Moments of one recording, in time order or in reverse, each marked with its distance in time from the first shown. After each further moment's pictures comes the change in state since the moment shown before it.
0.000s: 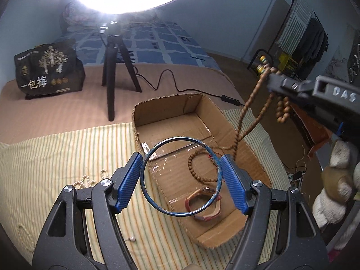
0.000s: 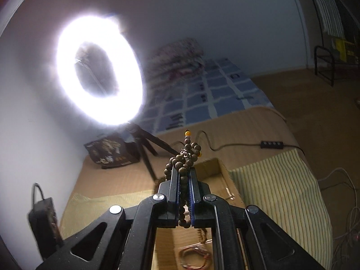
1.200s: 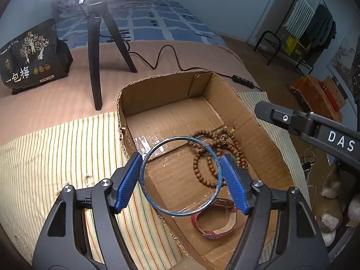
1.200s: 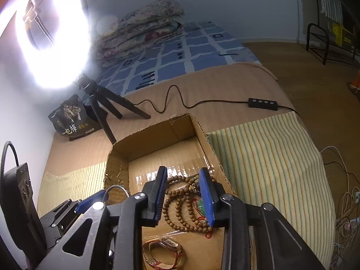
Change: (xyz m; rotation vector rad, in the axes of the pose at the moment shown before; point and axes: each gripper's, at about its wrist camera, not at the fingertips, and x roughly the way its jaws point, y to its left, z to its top) left arm 0.064 0.002 0.006 0.006 0.124 0.030; right arm 0.069 -0.030 -0.029 0.004 0.198 -0.124
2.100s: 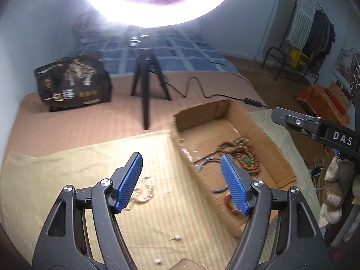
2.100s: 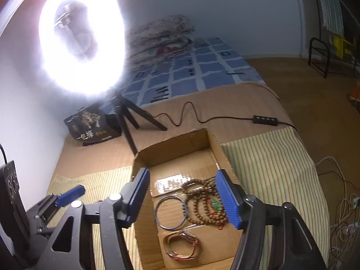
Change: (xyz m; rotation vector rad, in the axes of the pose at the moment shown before) left arm -0.097 0.049 -0.015 0.032 -0.163 0.098; right arm -0.046 0.035 -0.009 -0.067 -0.093 0.039
